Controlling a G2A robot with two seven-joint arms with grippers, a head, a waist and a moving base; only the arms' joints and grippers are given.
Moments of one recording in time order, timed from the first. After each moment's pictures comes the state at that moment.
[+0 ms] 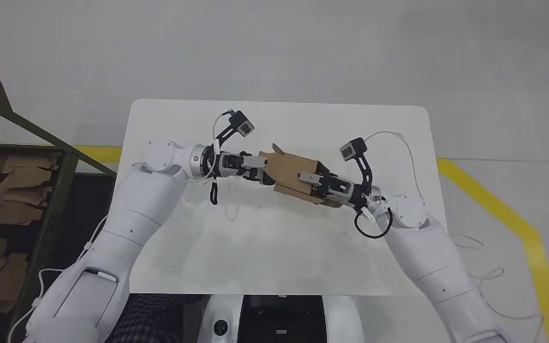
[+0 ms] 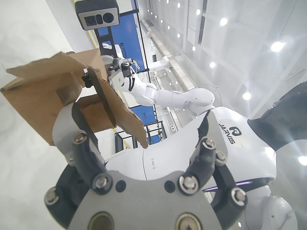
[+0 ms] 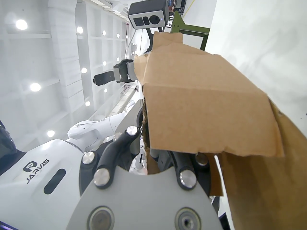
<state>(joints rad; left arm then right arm) 0.87 -1.12 -1.06 -1.19 -0.71 -0.37 -1.45 -1.12 -1.20 1.07 -1.33 0.56 -0.44 1.00</state>
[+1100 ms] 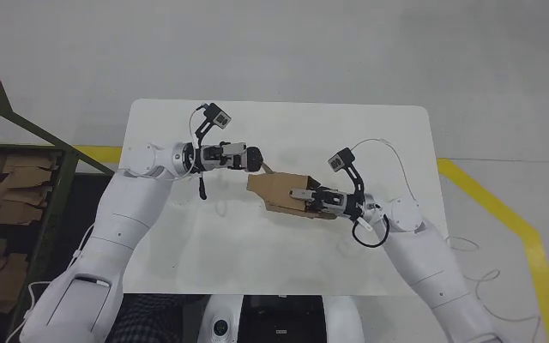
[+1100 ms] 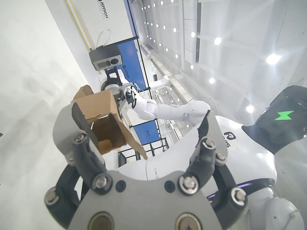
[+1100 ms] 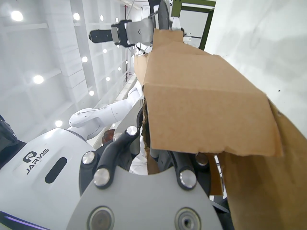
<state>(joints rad) 0.92 -1.10 -1.17 -1.17 -0.72 -0.42 -1.40 -1.14 -1.20 1.04 -1.35 0.56 -0.41 1.11</state>
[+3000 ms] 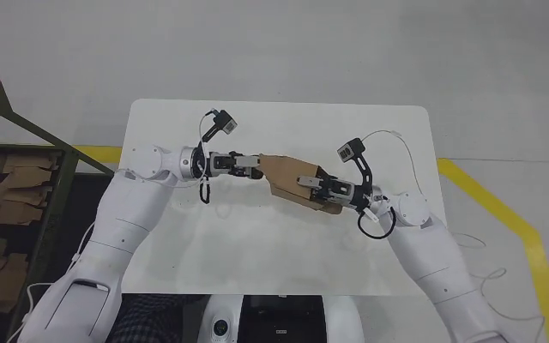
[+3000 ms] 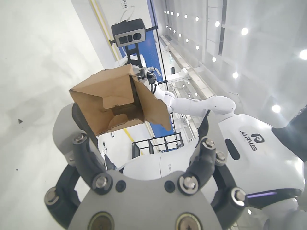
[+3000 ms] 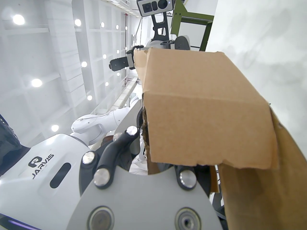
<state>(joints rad) 0.95 -1.09 -1.17 -1.27 -0.50 -0.40 -1.33 -1.13 -1.20 1.09 -1.36 0.55 -0.38 1.07</state>
